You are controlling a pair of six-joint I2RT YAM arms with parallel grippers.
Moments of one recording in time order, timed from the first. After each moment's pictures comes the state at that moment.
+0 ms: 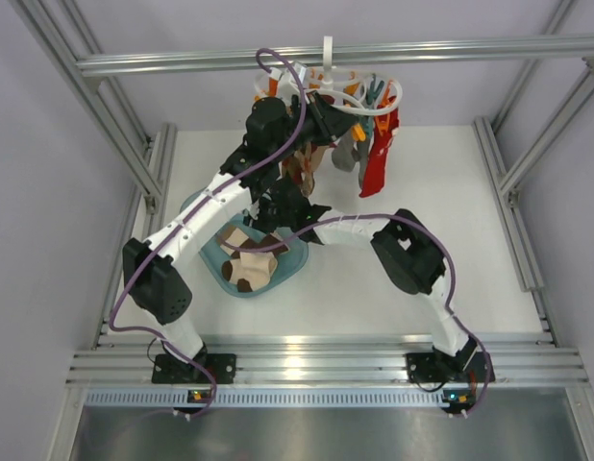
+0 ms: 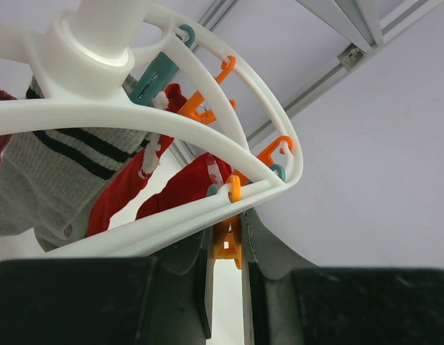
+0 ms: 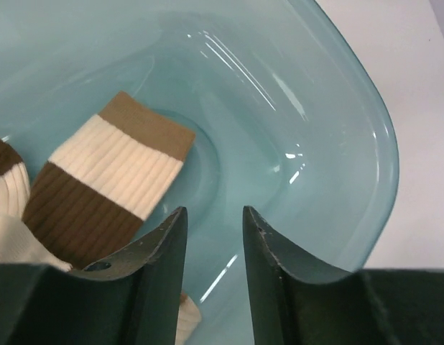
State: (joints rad) left arm -0.61 1.73 1.72 0.09 0.25 -0.76; right arm 0.86 2.18 1.55 0.21 -0.33 -0.53
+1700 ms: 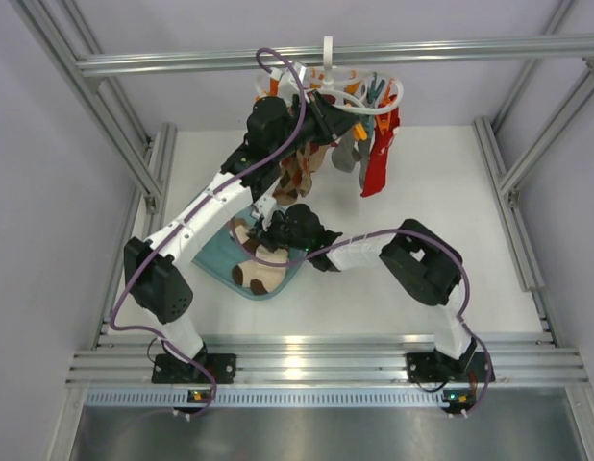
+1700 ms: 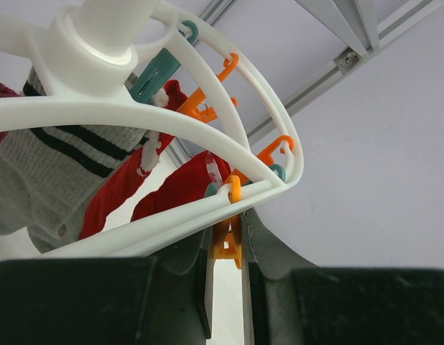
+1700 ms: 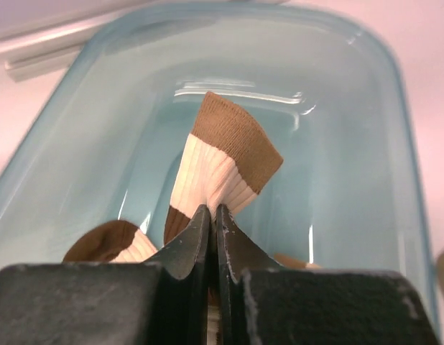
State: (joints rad) left arm -0.61 1.74 1.73 0.09 0.25 -0.79; right arm 0.93 2.05 1.22 0.58 -0.25 -0.11
